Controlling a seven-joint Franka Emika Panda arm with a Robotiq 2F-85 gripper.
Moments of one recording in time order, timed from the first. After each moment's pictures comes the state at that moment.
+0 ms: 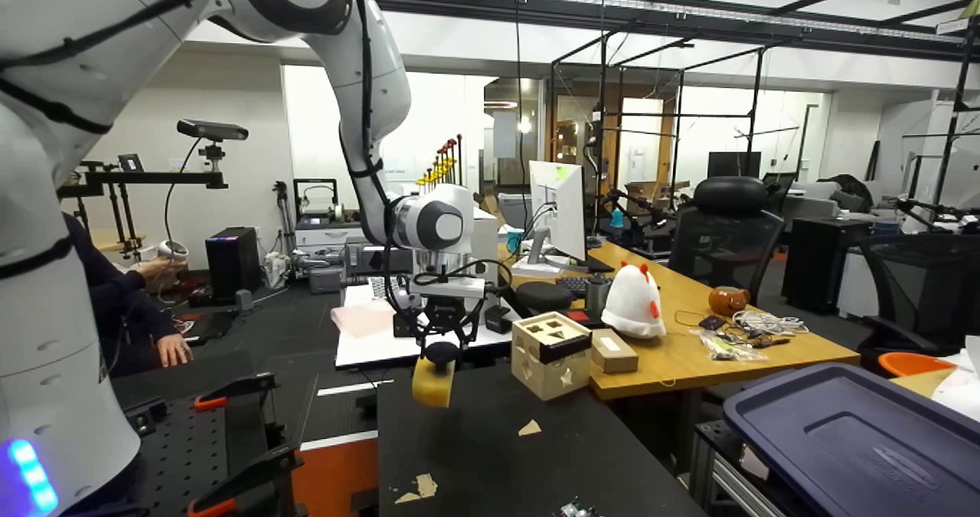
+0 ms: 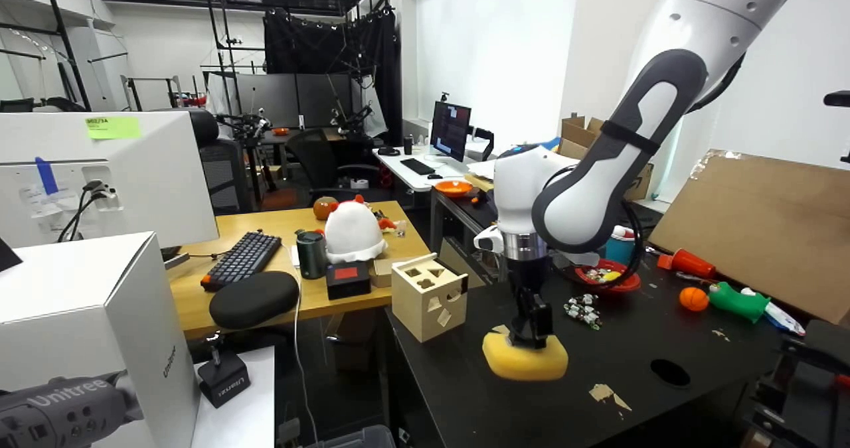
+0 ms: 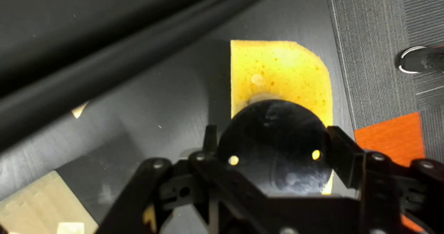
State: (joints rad) arm 0.07 0.67 0.12 -2.06 -0.26 2.57 -0.57
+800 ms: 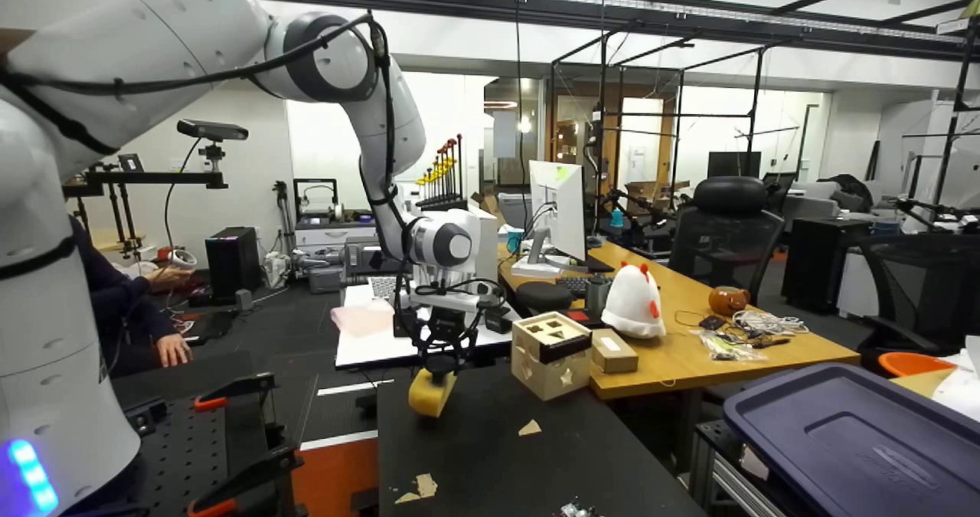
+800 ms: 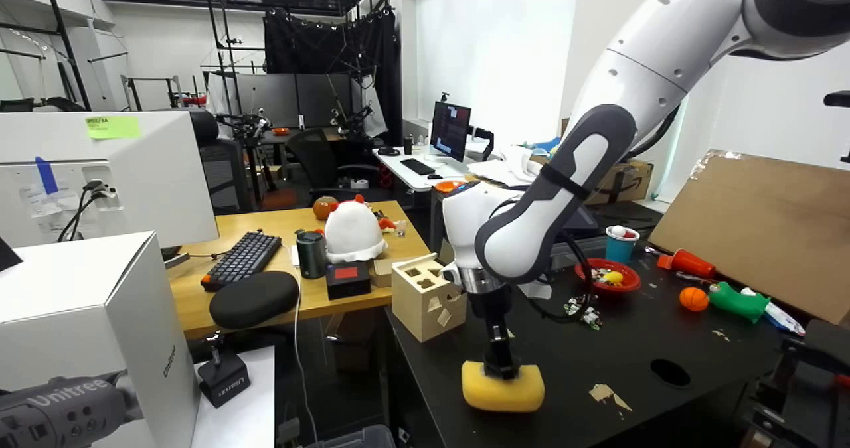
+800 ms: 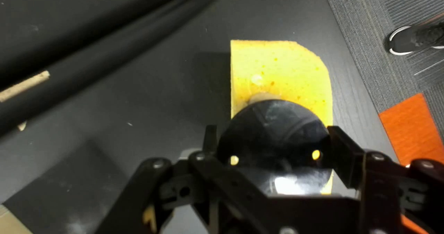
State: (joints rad) arm 0.14 0.93 0.14 -1.73 -0.25 2.35 -0.36
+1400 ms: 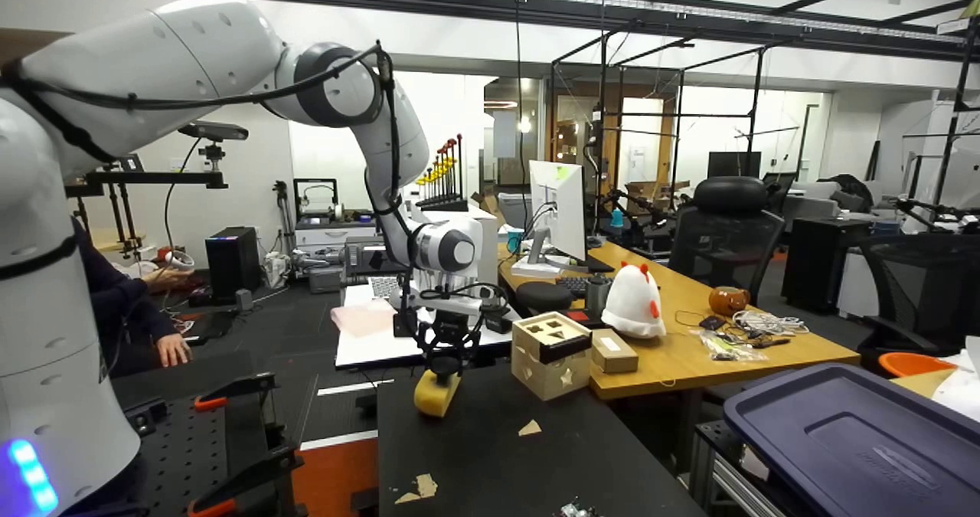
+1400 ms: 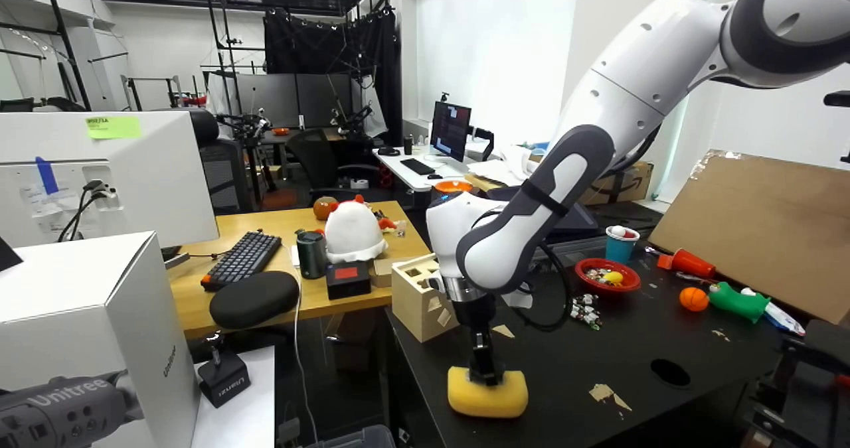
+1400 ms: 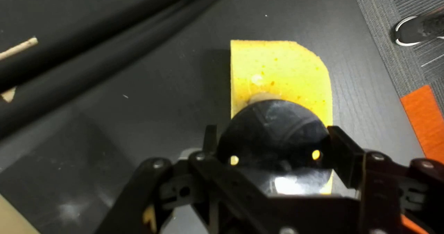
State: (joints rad) arm 0.17 1.02 0.14 -1.59 -0.25 2.31 -0.34
